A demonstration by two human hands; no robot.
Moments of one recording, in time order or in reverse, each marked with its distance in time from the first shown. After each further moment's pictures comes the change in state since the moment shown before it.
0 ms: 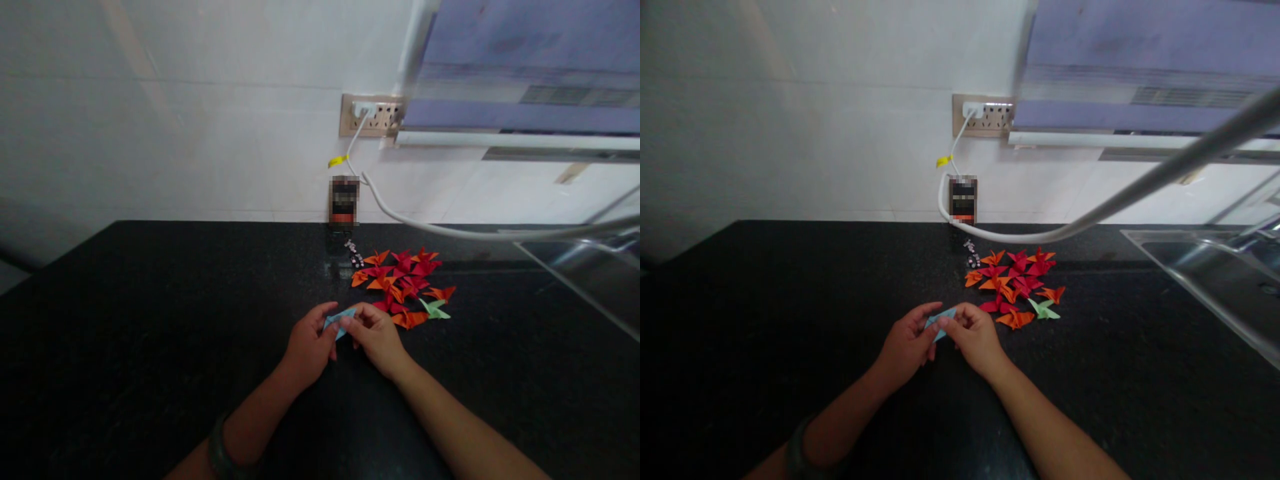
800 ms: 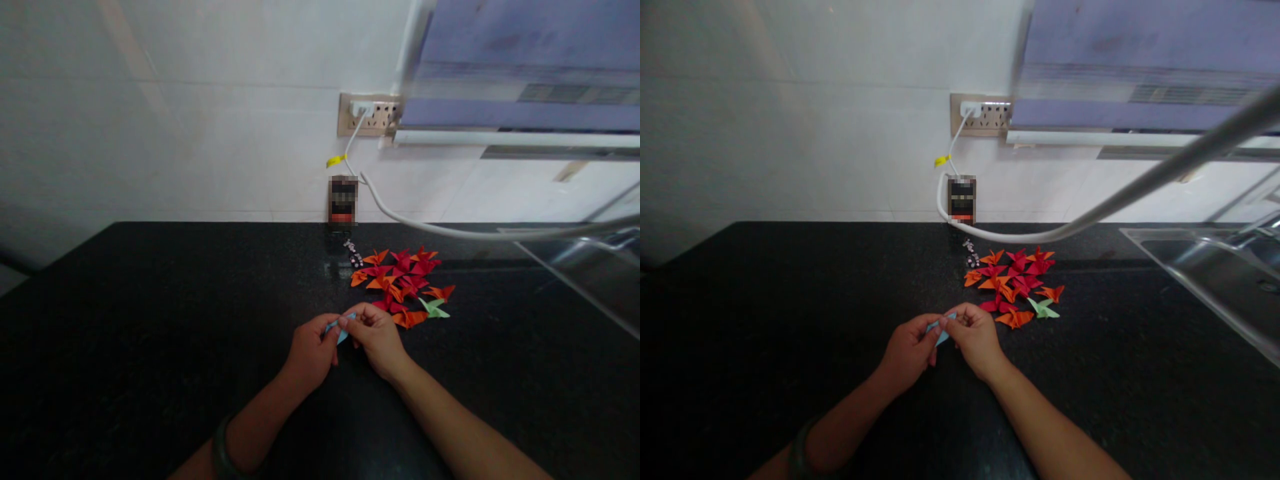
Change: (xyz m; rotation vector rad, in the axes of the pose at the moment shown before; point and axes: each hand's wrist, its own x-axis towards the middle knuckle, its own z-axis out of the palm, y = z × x) left_hand -0.003 -0.003 0.002 0.219 -0.008 0.053; right_hand -0.002 -0.002 0.005 0.079 0.053 0.048
